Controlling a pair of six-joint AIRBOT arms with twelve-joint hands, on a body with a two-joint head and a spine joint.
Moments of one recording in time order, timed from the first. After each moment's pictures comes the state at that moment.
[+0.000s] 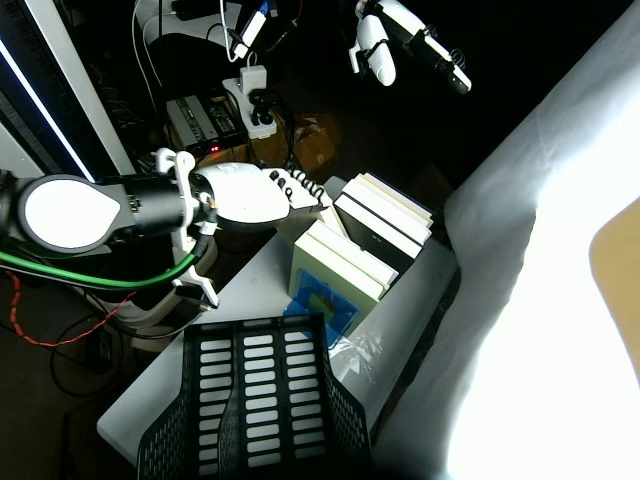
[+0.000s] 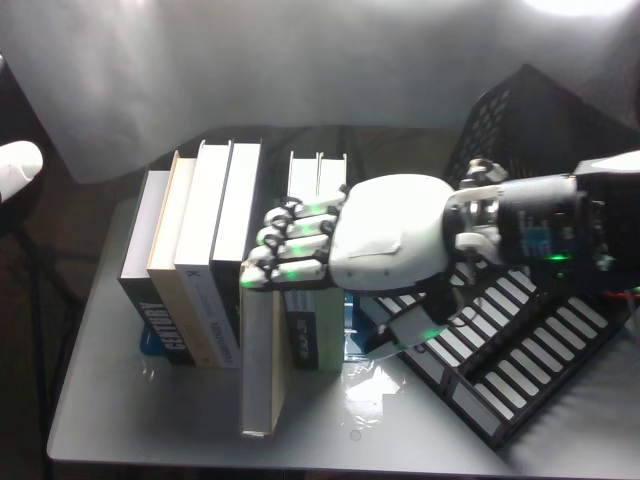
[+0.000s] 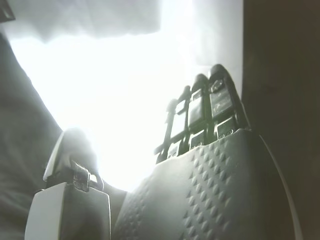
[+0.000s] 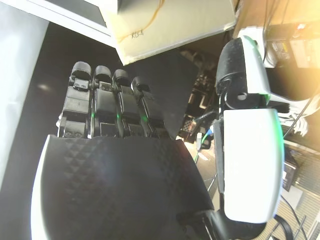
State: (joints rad) left arm 0.94 -0.98 1.29 -0.54 -1.23 0.32; right arm -0.24 -1.41 1.39 -1.22 0.40 -0.15
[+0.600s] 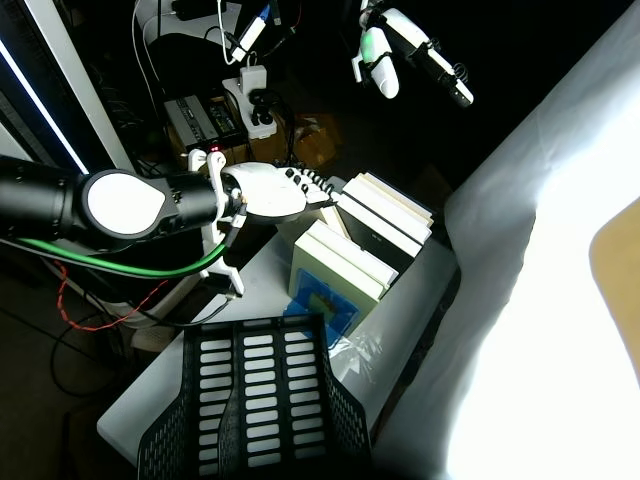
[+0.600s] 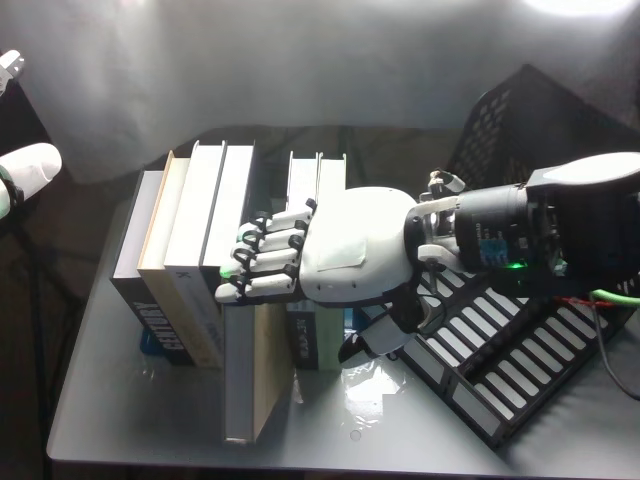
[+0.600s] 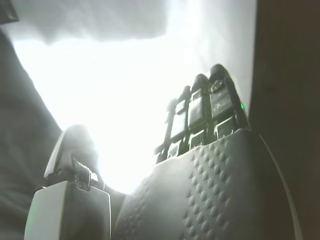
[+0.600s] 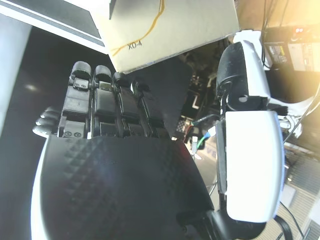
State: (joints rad) left arm 0.90 -1.01 1.32 -0.51 -1.18 0.32; right arm -0.24 -1.49 1.45 -1.29 0.41 -0.12
